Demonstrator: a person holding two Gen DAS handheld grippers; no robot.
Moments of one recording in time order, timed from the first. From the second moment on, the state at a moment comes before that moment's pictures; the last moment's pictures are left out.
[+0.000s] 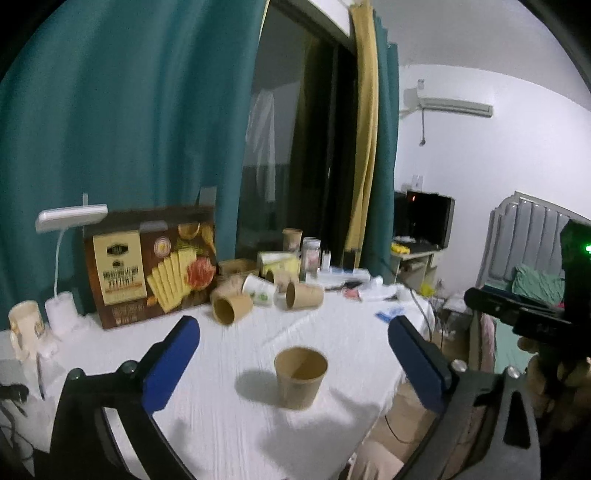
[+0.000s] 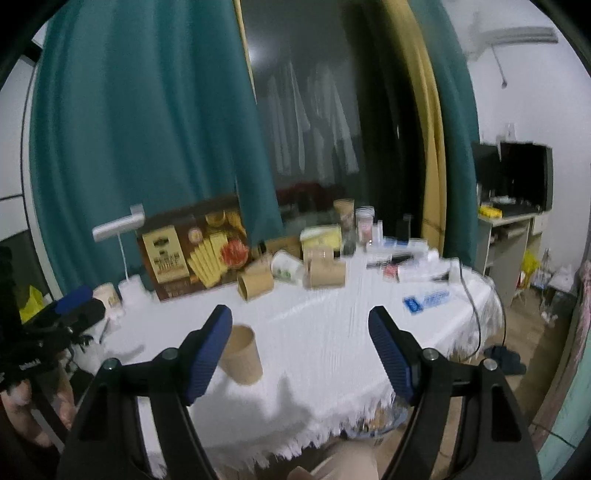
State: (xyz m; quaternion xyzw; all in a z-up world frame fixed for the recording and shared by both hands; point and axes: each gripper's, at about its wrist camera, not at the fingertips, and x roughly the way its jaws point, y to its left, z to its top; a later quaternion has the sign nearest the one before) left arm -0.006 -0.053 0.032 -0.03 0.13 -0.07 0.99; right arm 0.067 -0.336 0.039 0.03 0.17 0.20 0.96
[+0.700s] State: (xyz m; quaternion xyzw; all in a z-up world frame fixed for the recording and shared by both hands) left arm -0.022 -0.031 0.044 0.00 0.10 0.01 0.99; right arm 0.038 -0.292 0.061 -0.02 0.13 0.22 0.97
